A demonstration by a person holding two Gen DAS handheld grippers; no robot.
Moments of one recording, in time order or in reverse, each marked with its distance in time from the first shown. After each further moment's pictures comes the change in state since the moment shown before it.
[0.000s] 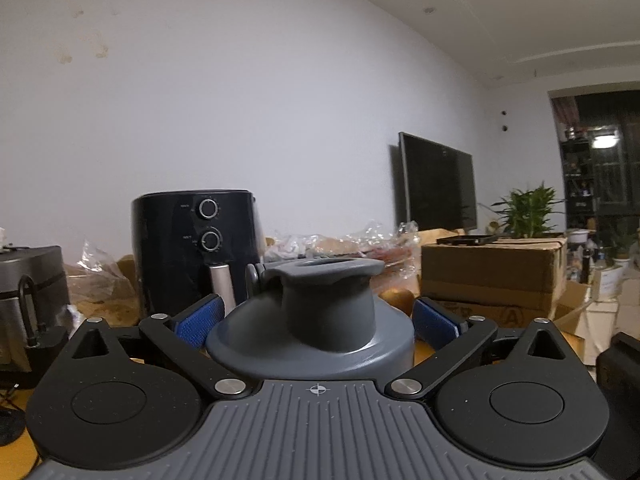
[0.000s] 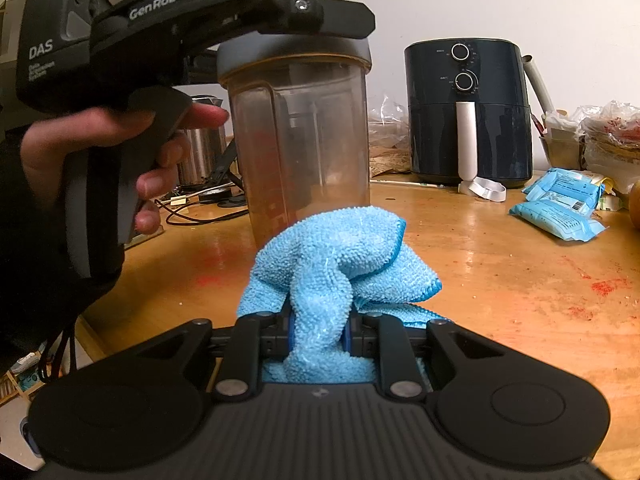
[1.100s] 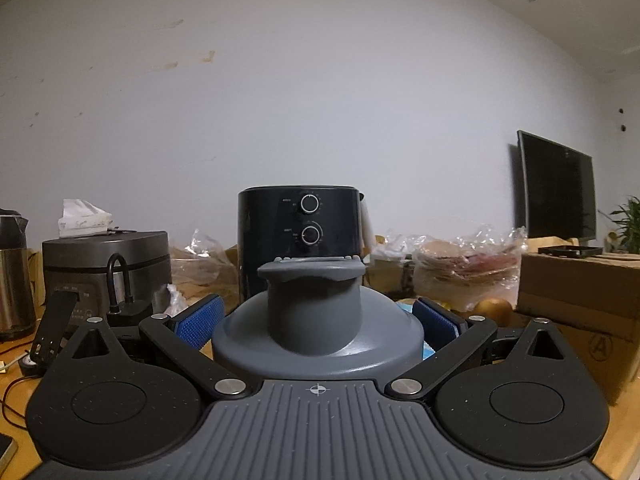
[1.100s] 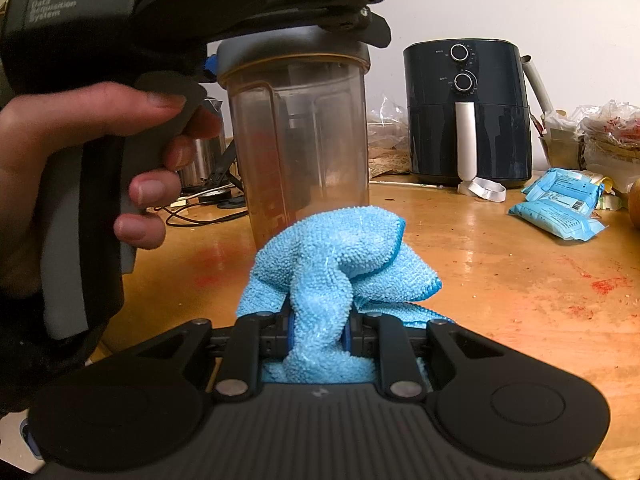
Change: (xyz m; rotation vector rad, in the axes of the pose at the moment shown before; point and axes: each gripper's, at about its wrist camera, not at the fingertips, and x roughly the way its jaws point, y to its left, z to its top) left arm 0.012 -0.043 0.009 -0.068 0.020 0.420; right arm 0.000 0.000 -0.002 0.003 -0.005 -0.001
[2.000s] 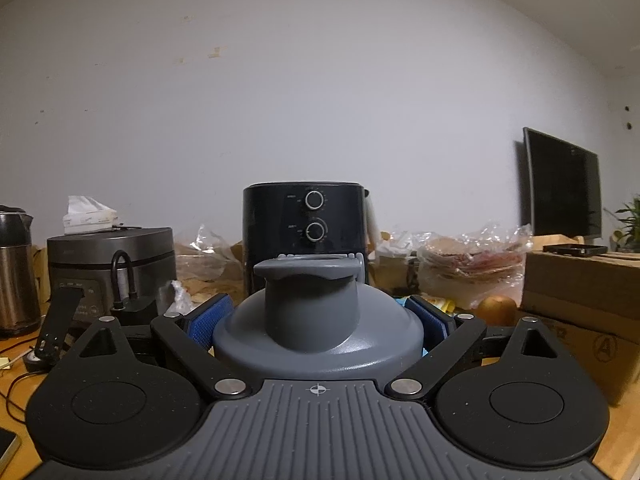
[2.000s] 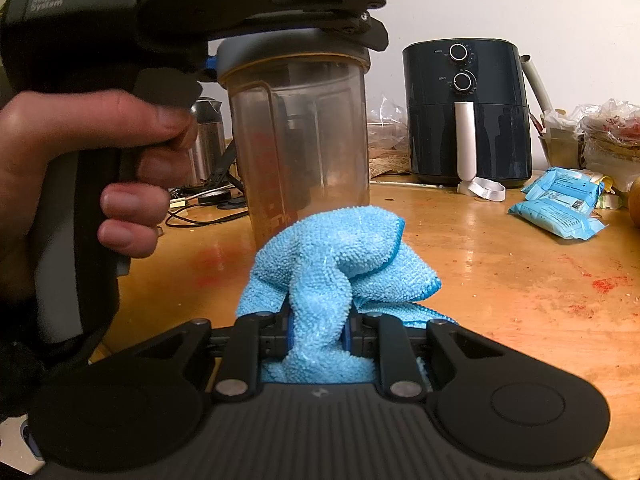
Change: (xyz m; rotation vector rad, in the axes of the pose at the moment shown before) left arm -0.001 0.000 -0.001 -0.004 0.010 0.009; right arm -0.001 0.000 -0.002 0.002 -0.002 0.001
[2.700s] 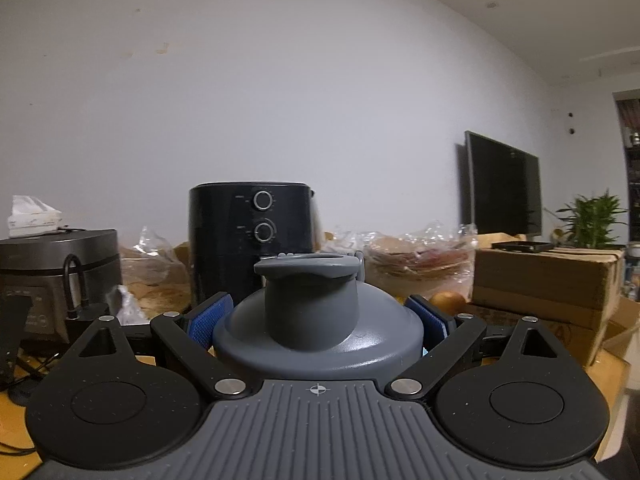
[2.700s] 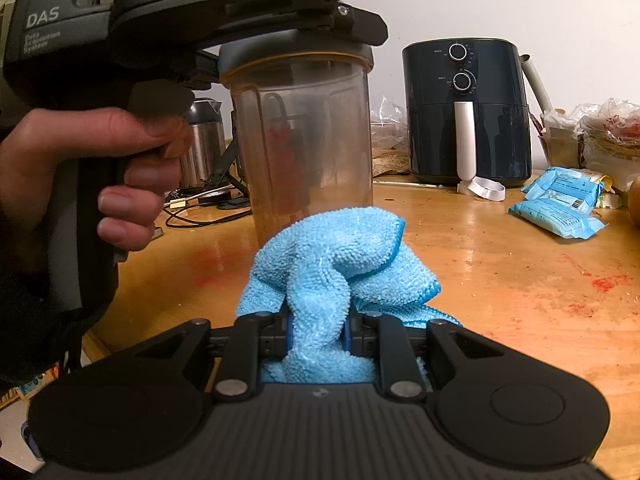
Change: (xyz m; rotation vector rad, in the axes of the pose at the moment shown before) left arm 0.004 0.024 -0.003 0.014 -0.005 -0.223; right arm -0.002 0.001 0.000 0.002 0.000 0.001
